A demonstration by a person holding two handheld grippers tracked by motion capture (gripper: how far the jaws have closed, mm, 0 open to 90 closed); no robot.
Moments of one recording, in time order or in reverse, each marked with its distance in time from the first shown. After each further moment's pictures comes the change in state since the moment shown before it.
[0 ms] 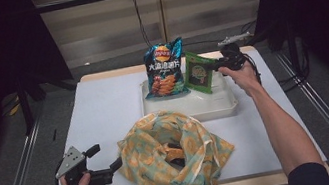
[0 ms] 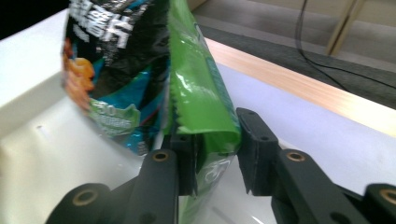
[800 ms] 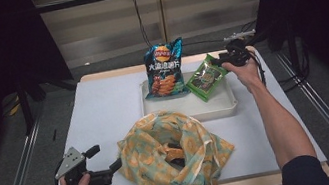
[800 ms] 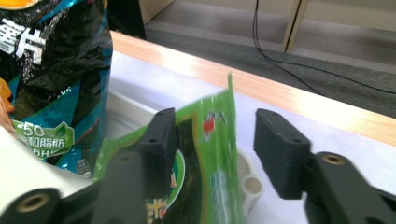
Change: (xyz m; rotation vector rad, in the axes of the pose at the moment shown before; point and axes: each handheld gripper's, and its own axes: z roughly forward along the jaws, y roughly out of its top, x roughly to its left) left arm 0.000 -0.001 0.000 0.003 -0.006 0.003; right arm -0.023 -0.002 -0.002 -0.023 -0.146 0.063
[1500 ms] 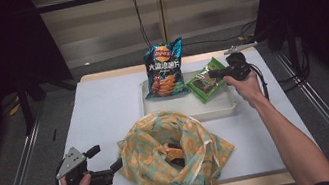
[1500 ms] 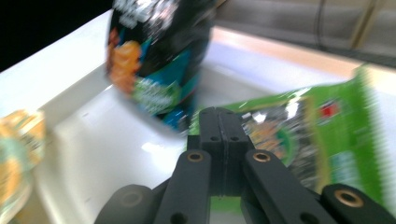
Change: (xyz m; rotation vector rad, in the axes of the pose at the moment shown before) left arm -0.002 0.001 0.001 0.008 0.007 0.008; right arm 0.040 -0.028 -0.026 0.011 0.233 0.002
